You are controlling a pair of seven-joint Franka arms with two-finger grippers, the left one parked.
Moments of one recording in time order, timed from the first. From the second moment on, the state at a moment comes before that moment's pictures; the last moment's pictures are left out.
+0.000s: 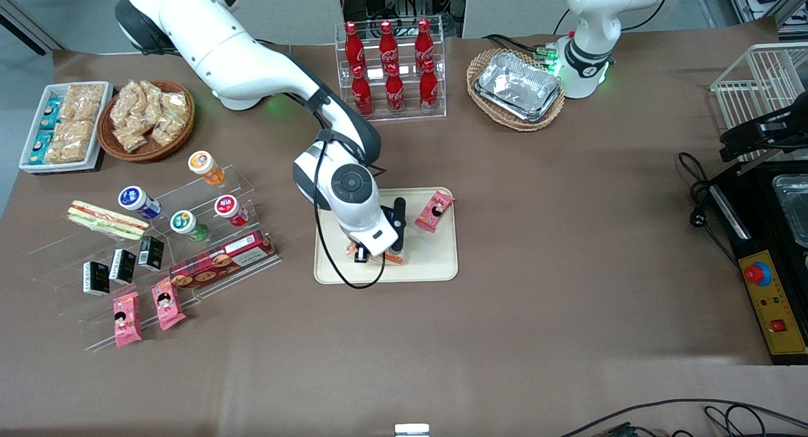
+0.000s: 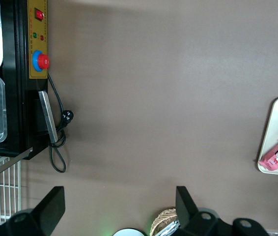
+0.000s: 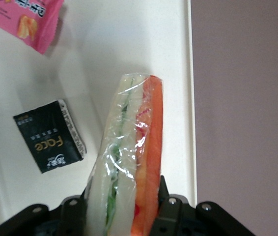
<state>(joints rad) 0.46 0.67 0.23 -1.54 -0.24 2.15 -0.69</state>
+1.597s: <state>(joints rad) 0.22 0.36 0.17 -1.48 0.00 1.92 -0.34</state>
